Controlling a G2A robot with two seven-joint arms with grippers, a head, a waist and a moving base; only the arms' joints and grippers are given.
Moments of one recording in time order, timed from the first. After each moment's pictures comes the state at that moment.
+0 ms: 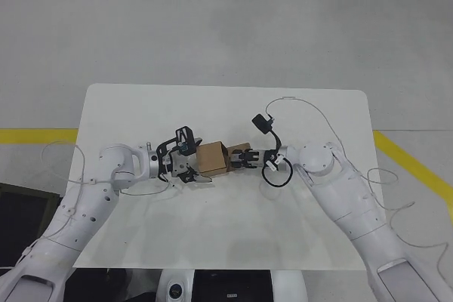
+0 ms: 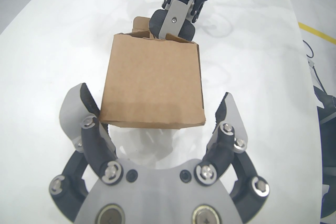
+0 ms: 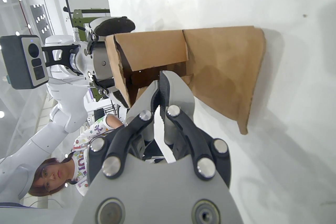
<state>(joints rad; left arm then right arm) 0.93 -0.97 -1.00 -1.39 1.07 -0.93 -0.22 -0.79 -1.28 0.93 -1.19 0.01 -0.04 0.97</state>
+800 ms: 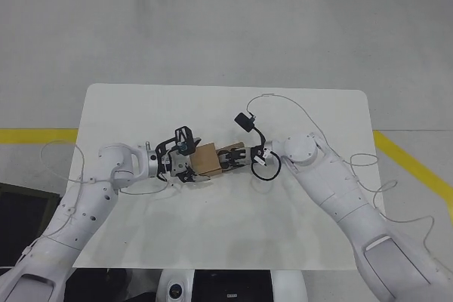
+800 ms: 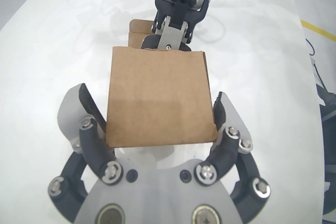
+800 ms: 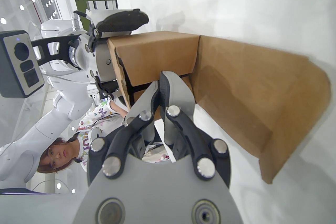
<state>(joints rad) 0.92 -0.98 -1.01 -1.37 1.09 -0.95 -0.22 -0.63 -1.36 0.79 -0.94 0.13 -0.18 1.03</state>
